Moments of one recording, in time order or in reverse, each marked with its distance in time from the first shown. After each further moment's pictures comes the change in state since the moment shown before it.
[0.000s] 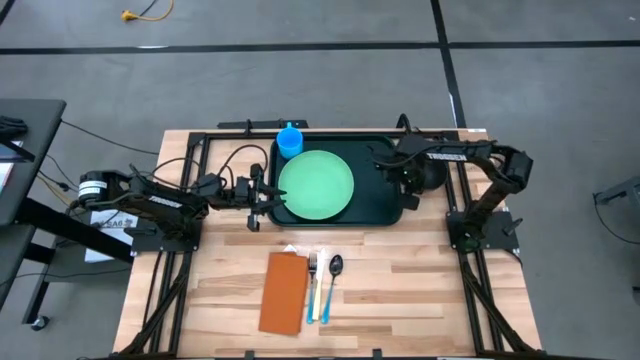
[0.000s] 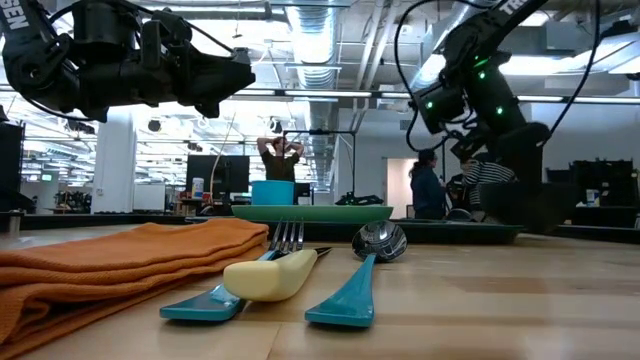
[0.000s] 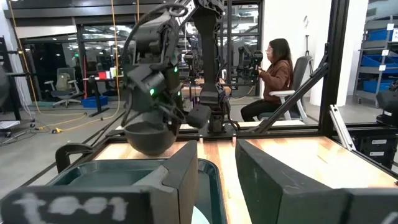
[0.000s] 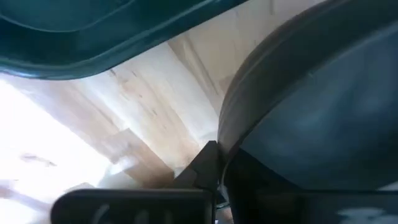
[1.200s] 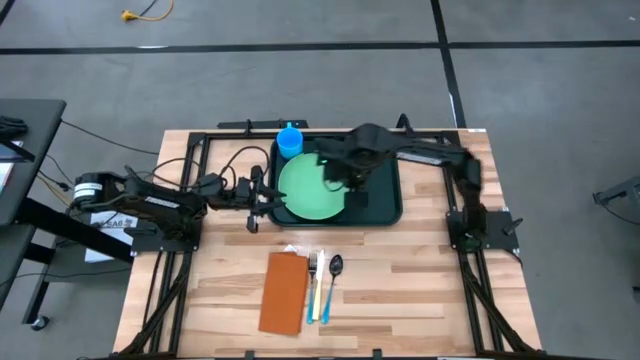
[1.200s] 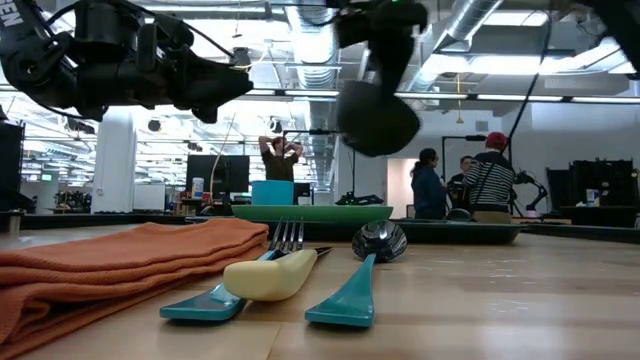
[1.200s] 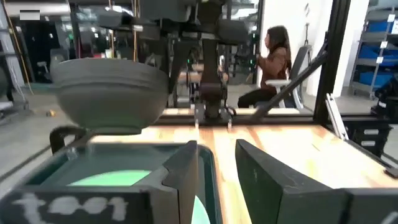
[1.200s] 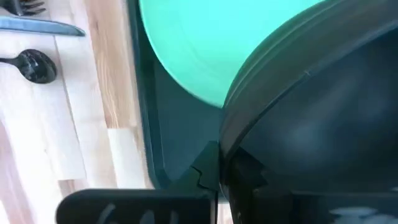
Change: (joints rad) left arm 0.000 -0.051 0.000 -0.120 0.008 -0.019; right arm 0.312 0.360 1.029 -0.233 -0.079 -0.126
